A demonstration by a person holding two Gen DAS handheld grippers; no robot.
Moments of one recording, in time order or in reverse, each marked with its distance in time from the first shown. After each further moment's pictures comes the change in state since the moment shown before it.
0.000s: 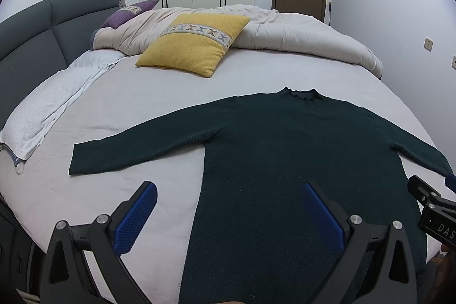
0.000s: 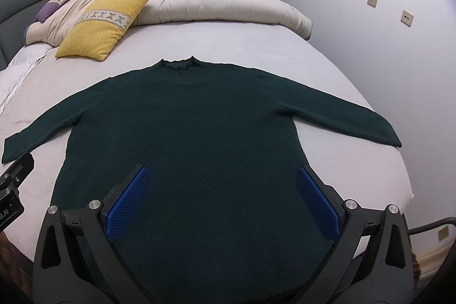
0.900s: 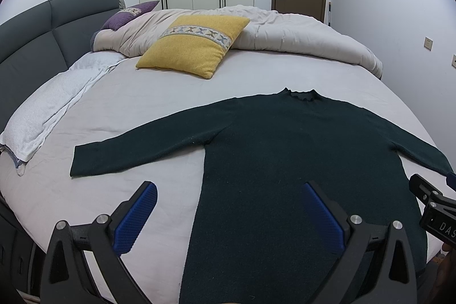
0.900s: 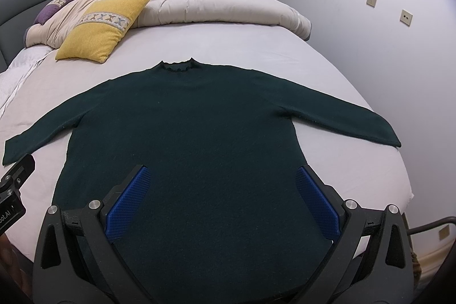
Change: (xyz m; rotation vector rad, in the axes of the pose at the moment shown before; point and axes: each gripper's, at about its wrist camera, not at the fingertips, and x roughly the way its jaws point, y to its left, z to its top) left arm -0.005 -0.005 0.009 0.005 -0.005 0.003; right arm -0.003 -0.002 0.002 0.002 -0.011 -0.002
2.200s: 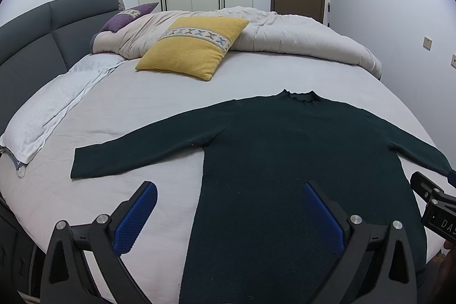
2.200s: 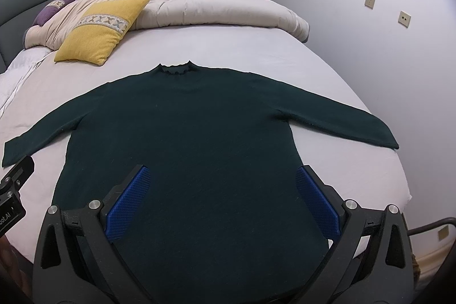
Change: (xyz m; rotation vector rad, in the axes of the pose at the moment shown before) left arm 0.005 -0.008 -0.007 0.003 0.000 0.002; right arm 0.003 -0.008 0.008 0.002 -0.008 -0.003
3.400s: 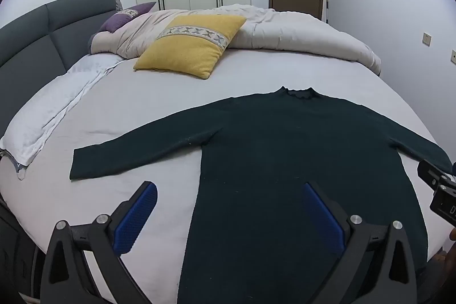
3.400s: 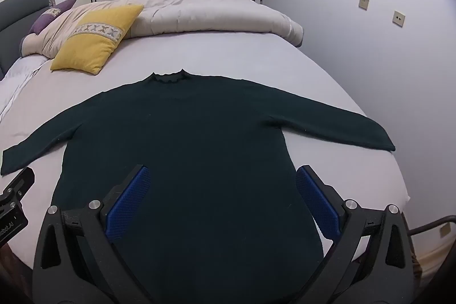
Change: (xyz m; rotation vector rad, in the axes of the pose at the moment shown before) left arm 0.003 0.001 -0.001 0.006 0.004 0.006; right arm -0.004 -0.016 0.008 0.029 -0.024 -0.010
